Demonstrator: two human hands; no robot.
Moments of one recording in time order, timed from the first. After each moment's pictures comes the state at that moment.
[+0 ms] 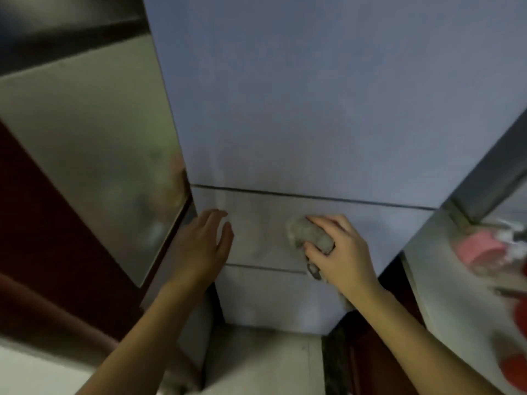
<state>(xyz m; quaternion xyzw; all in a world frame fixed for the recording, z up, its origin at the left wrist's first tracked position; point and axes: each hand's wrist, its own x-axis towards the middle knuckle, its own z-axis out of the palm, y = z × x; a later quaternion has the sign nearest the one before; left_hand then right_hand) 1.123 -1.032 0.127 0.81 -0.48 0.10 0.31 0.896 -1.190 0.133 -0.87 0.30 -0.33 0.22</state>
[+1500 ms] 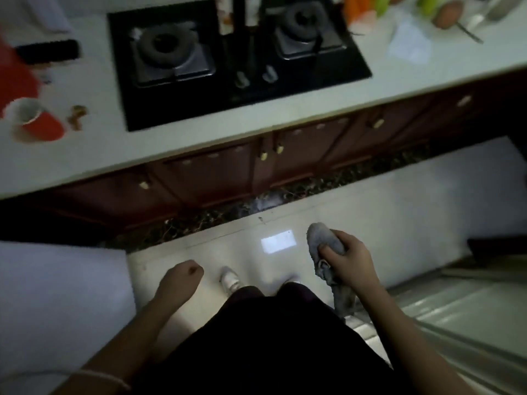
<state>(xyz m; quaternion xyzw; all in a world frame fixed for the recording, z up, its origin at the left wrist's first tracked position) 0.848 -0.942 -0.060 0.31 -0.81 -0.38 -0.33 0.739 -0.588 0.031 0.07 0.89 -0.40 0.20</state>
